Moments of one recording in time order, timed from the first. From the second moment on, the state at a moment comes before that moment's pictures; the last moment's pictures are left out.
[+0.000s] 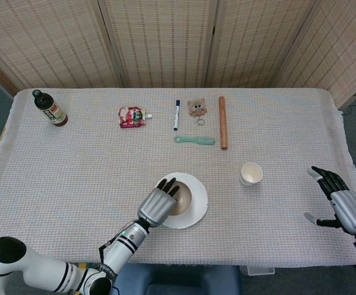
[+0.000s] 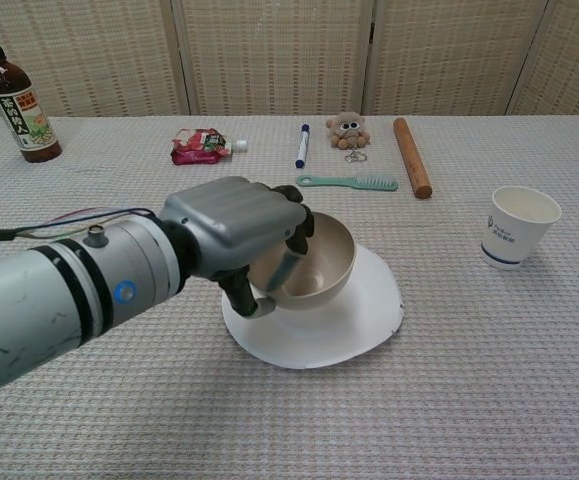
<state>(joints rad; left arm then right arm) -0.98 -1.75 -0.08 -1.76 0.84 1.20 0.99 0.20 -1.01 -0.03 -1.45 -1.62 1.37 0.48</state>
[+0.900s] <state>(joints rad) -0.93 -1.77 -0.08 -1.67 0.91 1.13 0.89 0.19 -1.00 -0.02 -1.44 -1.59 1.36 0.51</state>
